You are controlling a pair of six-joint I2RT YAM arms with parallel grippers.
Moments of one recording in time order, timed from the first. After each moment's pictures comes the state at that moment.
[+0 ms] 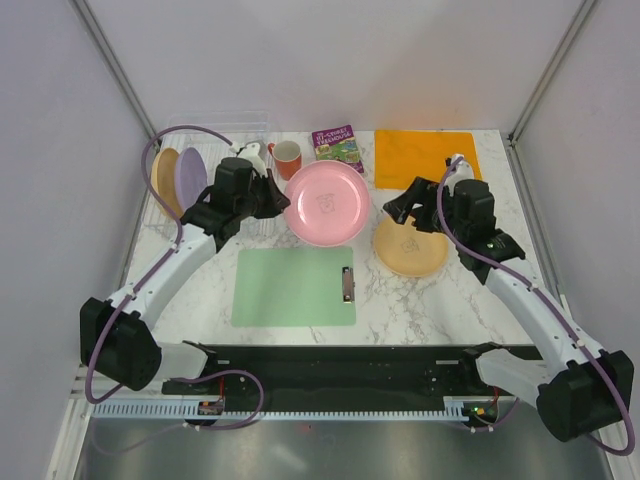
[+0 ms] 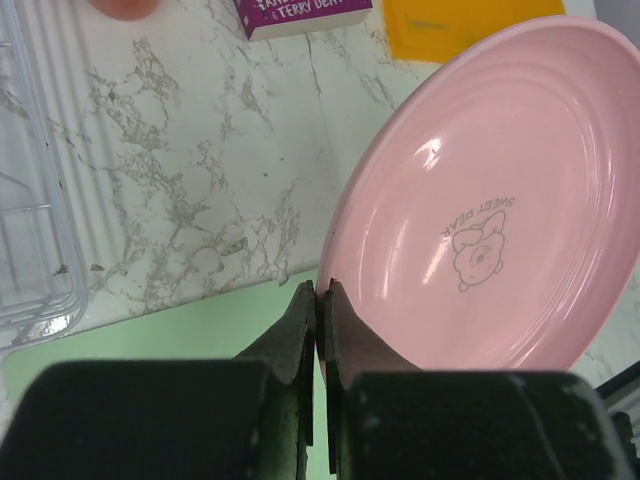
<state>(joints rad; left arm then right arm) -0.40 1.33 1.12 -0.32 0.10 -0.44 0.29 1.08 0.89 -0.19 -0.19 0.59</state>
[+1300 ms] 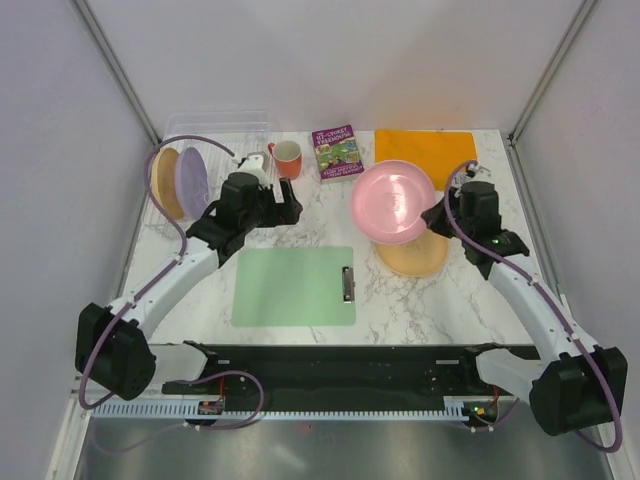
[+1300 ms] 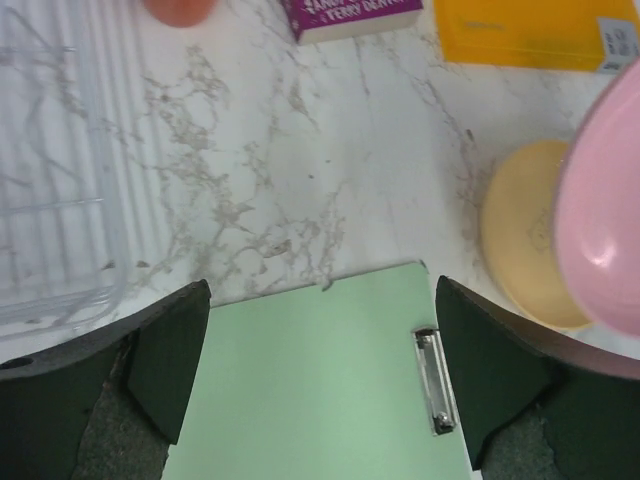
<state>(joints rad) -0.46 1.31 1.02 -0.21 -0.02 -0.41 0.27 1.12 0.87 -0.29 0.00 0.58</state>
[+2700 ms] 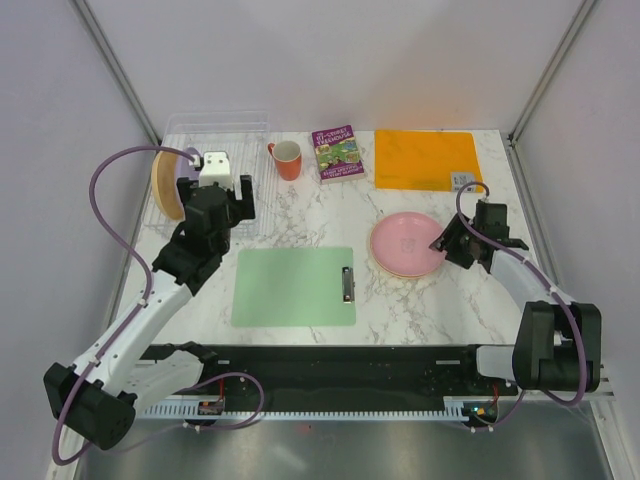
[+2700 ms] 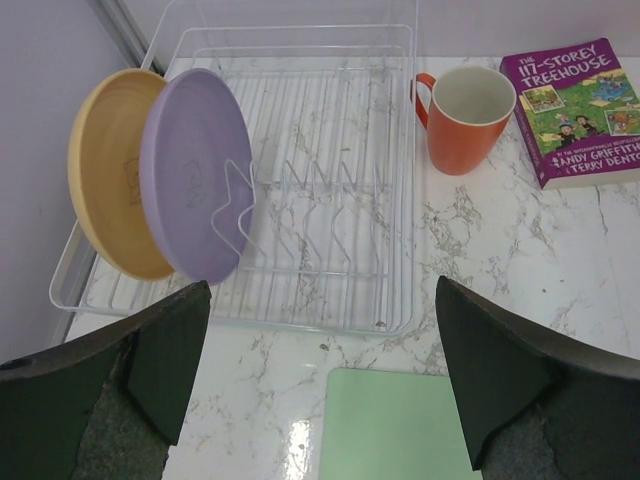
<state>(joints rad) -0.46 1.00 0.94 -0.21 -0.59 -0.06 -0.06 1.30 0.71 -0.31 -0.20 0.57</state>
